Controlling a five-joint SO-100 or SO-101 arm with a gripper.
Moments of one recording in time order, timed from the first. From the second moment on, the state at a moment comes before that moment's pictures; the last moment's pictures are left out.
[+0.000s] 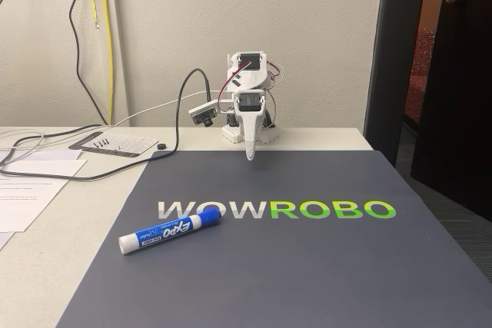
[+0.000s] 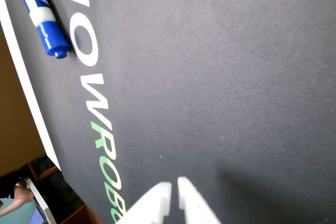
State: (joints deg) arm -10.7 188.4 174.5 60.4 0.7
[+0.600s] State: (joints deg) arm -10.8 188.4 174.5 60.4 0.7
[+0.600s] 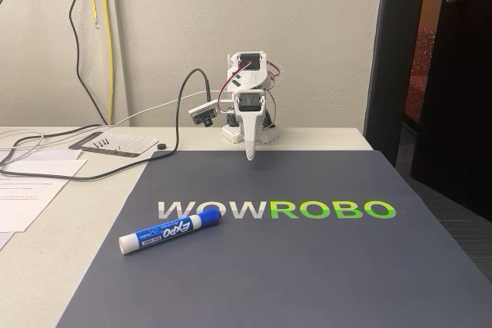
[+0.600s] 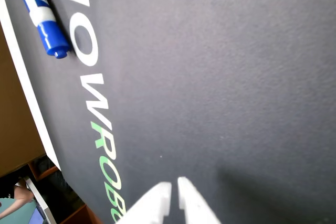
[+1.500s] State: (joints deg) arm -10.8 188.4 174.5 60.4 0.7
